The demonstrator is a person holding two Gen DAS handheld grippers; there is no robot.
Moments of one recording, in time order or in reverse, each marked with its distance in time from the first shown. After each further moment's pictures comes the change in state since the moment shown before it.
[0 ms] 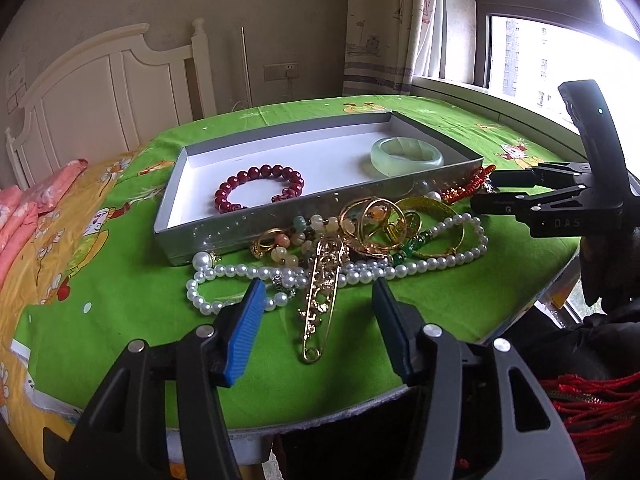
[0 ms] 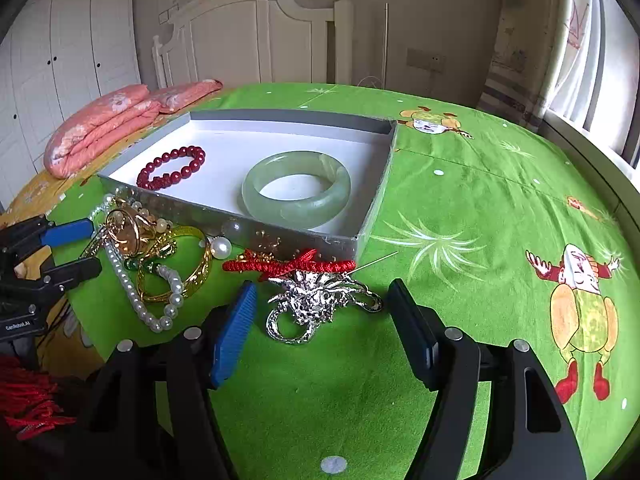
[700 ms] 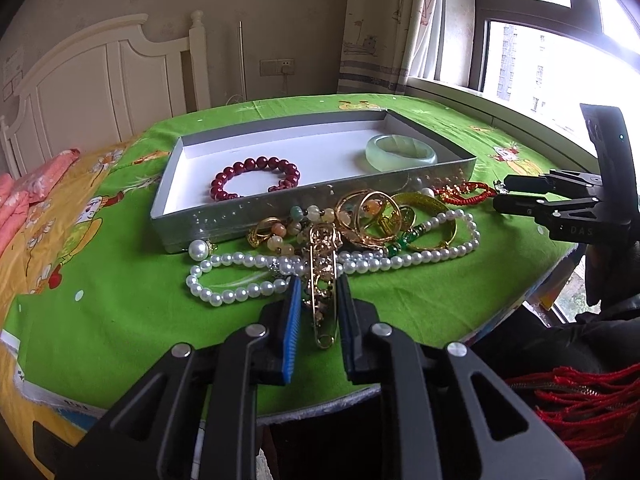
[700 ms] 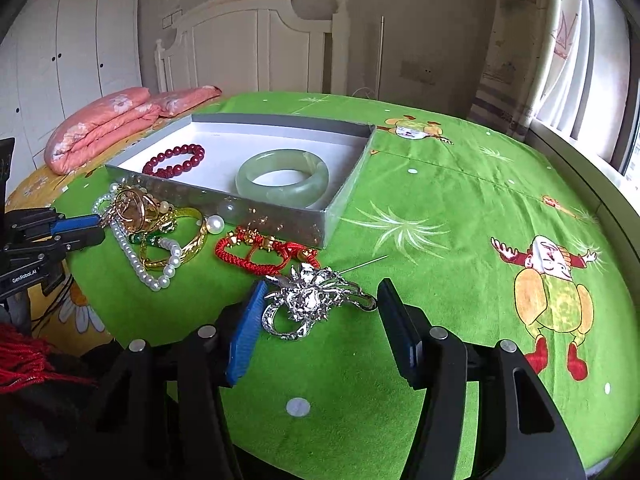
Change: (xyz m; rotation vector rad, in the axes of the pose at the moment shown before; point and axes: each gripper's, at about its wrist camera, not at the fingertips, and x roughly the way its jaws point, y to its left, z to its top) left arm -0.002 0.002 -0.005 -0.020 0.004 -0.034; right arm -0.024 -0.012 -0.018 -0.014 -0.042 -0.026
